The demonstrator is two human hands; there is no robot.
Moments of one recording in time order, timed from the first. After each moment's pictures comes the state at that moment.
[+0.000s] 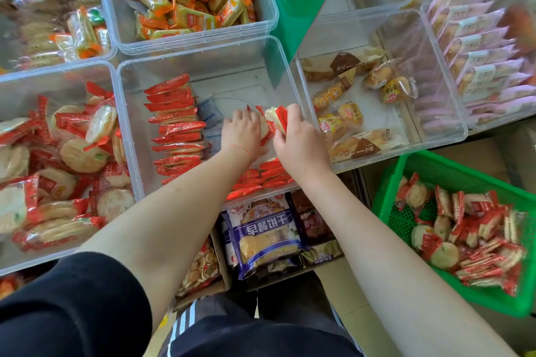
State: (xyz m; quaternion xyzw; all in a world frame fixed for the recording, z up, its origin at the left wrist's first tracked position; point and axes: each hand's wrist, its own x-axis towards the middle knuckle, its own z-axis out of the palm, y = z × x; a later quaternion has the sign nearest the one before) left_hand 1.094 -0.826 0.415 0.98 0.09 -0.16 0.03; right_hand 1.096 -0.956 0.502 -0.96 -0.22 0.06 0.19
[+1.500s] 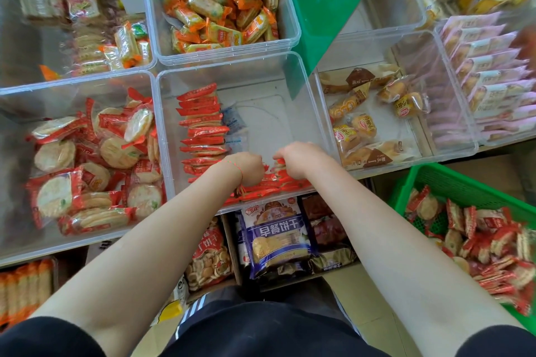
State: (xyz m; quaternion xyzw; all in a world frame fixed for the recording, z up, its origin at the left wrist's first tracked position) left_hand 1.045 -0.805 0.475 0.90 0.04 -0.41 0.12; right_hand 1.114 -0.924 0.501 -0.84 -0.34 0.40 -0.11
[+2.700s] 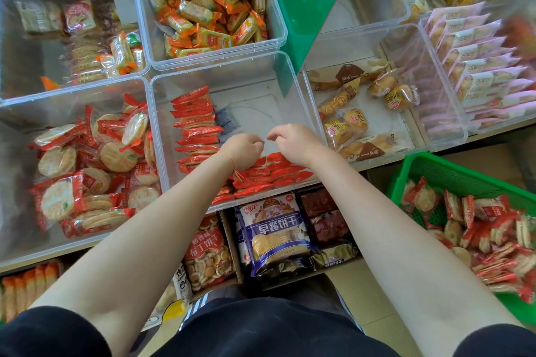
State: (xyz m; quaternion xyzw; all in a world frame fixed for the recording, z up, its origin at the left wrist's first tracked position) left_hand 1.056 -0.805 0.495 0.88 0.19 -0.28 0.34; right_hand 1.121 -0.946 0.509 -0.88 -0.25 0.34 0.22
